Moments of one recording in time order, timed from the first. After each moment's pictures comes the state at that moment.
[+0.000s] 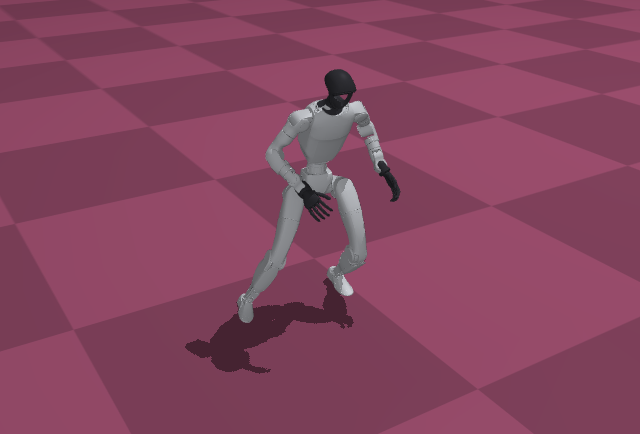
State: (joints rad) left arm 0.21 0.61 -0.16 0.19 -0.38 -0.10 0.25; right arm -0.17 -0.61 0.40 0.01 -0.13 0.02 -0.34; waist 0.11 0.01 0.46; left_leg -0.48 0.14 0.06 1.24 -0.57 0.04; right_leg -0.37 -0.38 0.11 0.72 -0.31 0.08
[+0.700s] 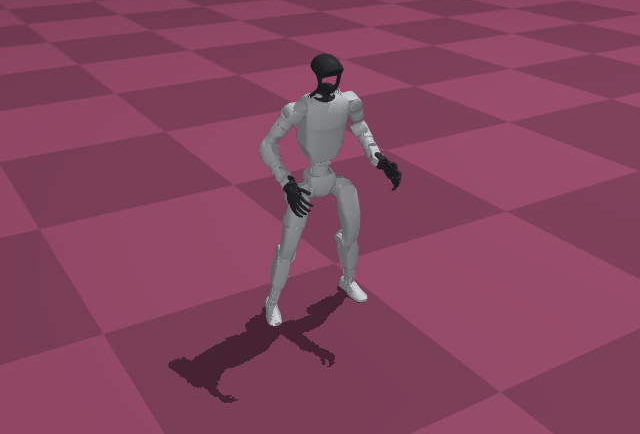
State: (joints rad) left arm 0.22 0.43 -0.19 0.04 -0.46 -0.16 0.27; right arm 0.12 -0.61 0.24 0.15 0.12 -0.11 -0.33; waist 0.04 0.02 0.11; left_leg 0.06 0.19 0.09 0.10 -0.18 -0.14; right_leg 0.08 -0.21 -0.24 0.07 -0.06 0.25
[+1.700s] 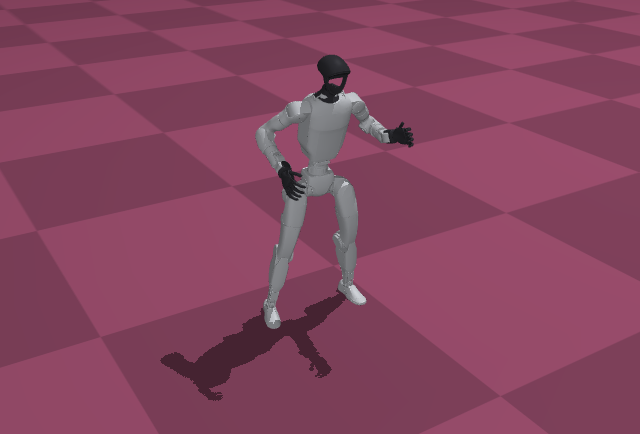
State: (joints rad) left arm 0.19 0.68 0.08 -0.43 -0.52 -0.32 0.32; right arm 0.48 -0.59 0.05 -0.24 0.29 -0.20 -0.35; waist 0.10 -0.01 0.13; left_leg 0.01 0.20 0.11 0.07 -0.14 -0.16; right_leg 0.00 -0.19 -0.19 0.05 -0.01 0.26
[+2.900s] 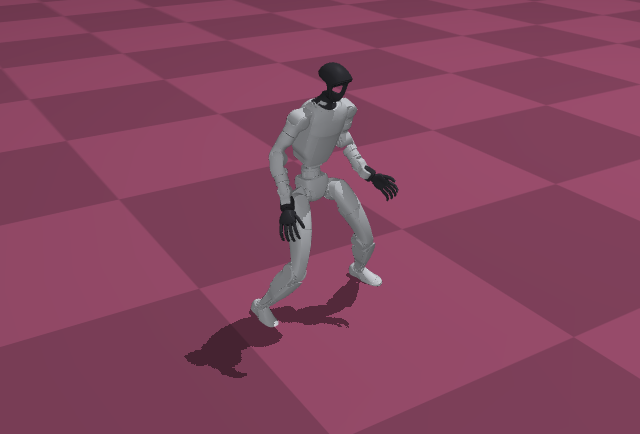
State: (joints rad) left arm 0.08 0.25 -0.07 0.34 -0.42 -0.18 0.50; right arm -0.05 -0.48 0.30 0.69 -0.07 0.06 -0.50; waist 0.06 -0.06 0.38; left_leg -0.25 0.36 -0.11 0.73 -0.37 -0.05; right_leg -0.27 -0.27 0.08 0.95 -0.48 0.21
